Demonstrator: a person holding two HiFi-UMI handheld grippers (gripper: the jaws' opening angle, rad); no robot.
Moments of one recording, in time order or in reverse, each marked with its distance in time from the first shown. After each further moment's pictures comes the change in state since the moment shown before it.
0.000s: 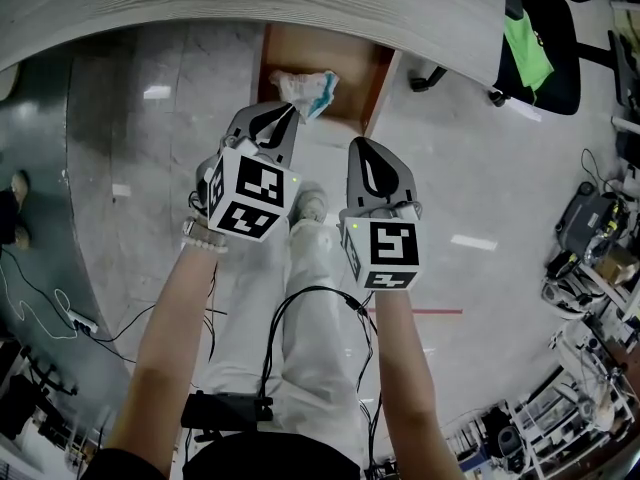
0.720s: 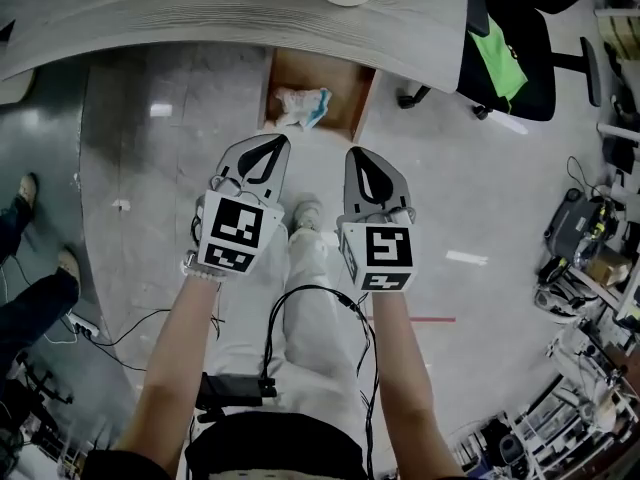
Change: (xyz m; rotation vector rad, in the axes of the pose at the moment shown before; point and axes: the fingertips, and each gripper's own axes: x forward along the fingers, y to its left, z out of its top) left arm -0.087 -0.014 0.041 -0.111 -0.177 -0.002; right arm -0.043 0.009 0.048 -0.025 -0.037 -0.002
